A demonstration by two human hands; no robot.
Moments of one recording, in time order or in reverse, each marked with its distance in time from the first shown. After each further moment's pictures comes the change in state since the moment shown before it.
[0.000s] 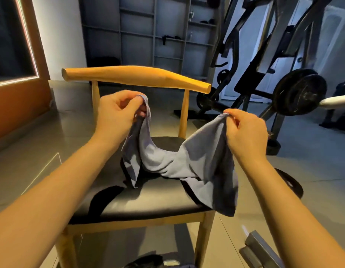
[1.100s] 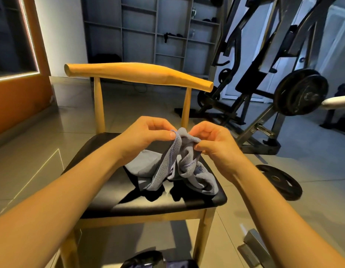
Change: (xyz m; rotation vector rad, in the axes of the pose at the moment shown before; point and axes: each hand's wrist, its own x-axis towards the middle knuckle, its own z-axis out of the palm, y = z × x) left_hand -0.028 0.001 0.016 -0.238 -0.655 -0.227; right_hand -0.036 -0.040 0.012 1.014 -0.691 0.244
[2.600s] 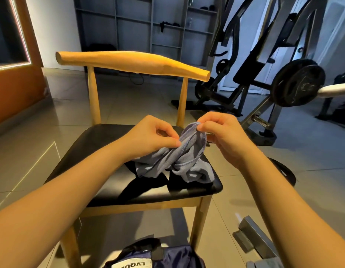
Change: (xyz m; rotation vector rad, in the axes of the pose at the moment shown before) left_hand -0.002 -0.013 0.020 0.256 -0.053 -0.013; right_hand -0.006 -0.009 -0.015 -0.103 0.104 0.060
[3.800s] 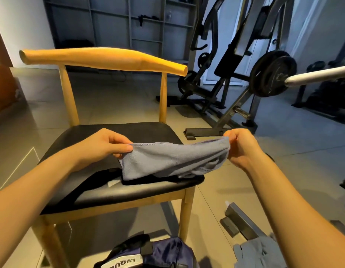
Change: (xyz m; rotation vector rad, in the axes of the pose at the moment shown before) left_hand -0.019 -0.048 -0.031 -0.028 -0.147 -0.227; right_hand -0.029 0.047 -0.077 0.357 0.471 0.474
